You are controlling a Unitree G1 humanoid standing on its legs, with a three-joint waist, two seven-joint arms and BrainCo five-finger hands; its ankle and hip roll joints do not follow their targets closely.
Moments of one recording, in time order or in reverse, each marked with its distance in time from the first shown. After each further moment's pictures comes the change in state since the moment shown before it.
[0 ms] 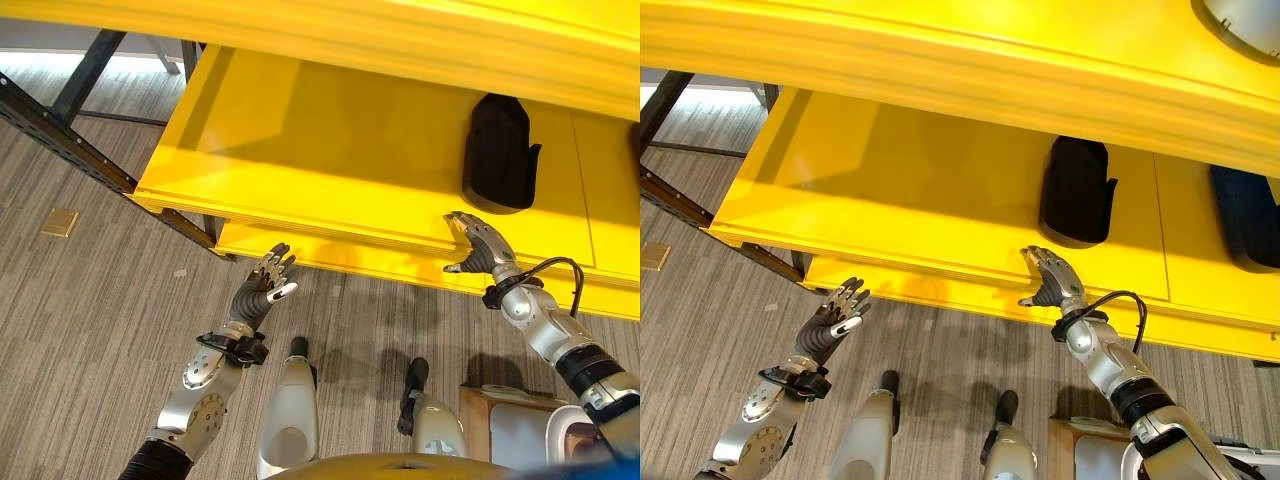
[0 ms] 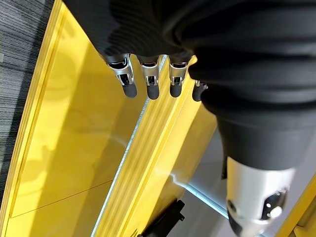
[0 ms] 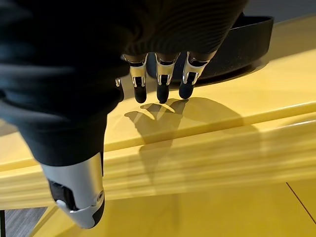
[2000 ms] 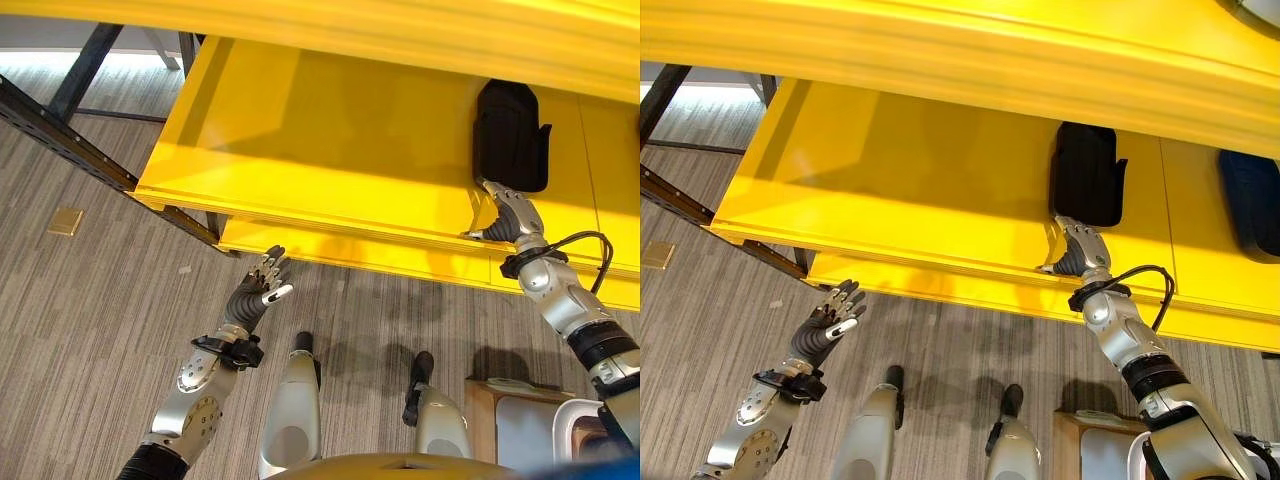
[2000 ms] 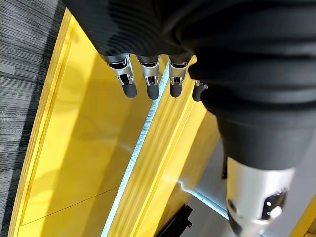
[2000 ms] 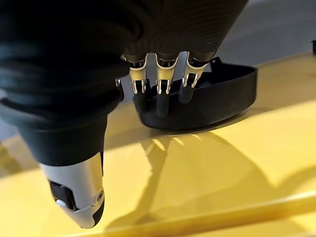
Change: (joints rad) left arm 0.018 0.006 0.023 0.001 -0.001 0.000 -0.007; right arm -0.038 -0.038 -0.093 -0.055 0.052 0.025 -0.039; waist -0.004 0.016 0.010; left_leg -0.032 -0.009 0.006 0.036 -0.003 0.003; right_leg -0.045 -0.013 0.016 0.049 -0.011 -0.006
